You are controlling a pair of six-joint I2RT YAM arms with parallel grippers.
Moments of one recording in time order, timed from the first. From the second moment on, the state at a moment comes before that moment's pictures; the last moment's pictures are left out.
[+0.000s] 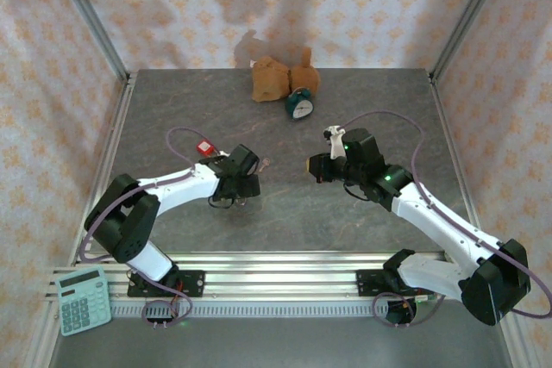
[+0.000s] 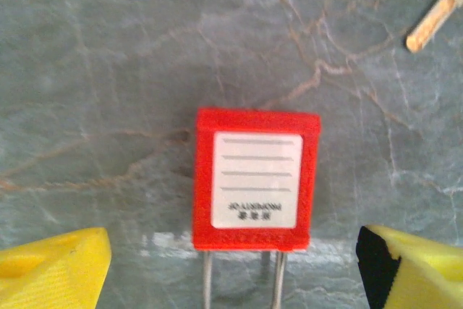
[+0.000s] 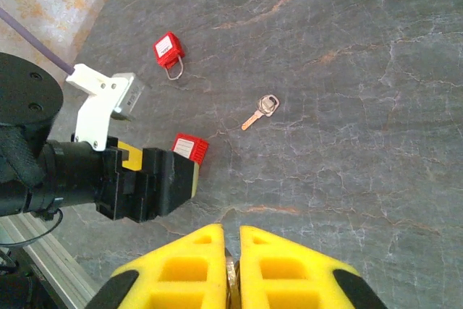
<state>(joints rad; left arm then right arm) -0.60 1.58 0.87 -0.56 -0.15 -0.80 0.58 1.09 0.84 -0.38 -0.25 0.45</state>
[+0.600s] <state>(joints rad) -0.69 1.61 0.91 -0.50 -0.05 -0.81 0.58 1.06 0.84 -0.38 -0.25 0.44</state>
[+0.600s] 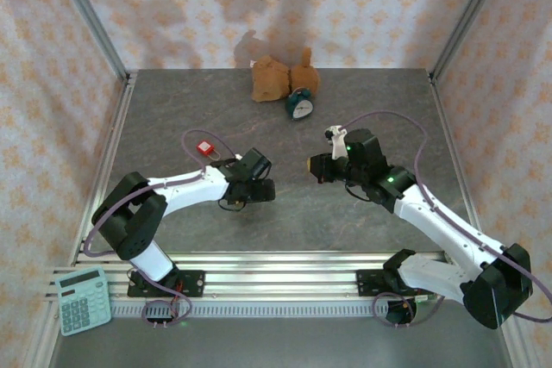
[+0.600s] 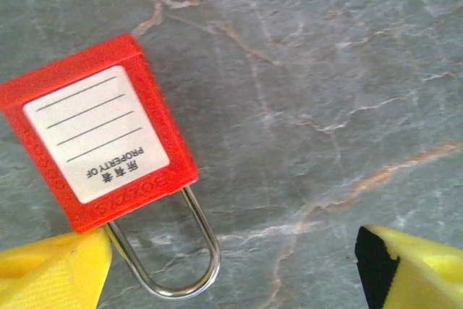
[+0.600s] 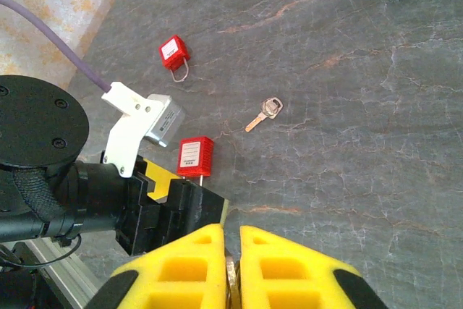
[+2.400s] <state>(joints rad) -0.61 1.58 0.92 -0.71 -0.31 -0.83 0.58 0.99 0.77 -0.34 -0.25 0.50</state>
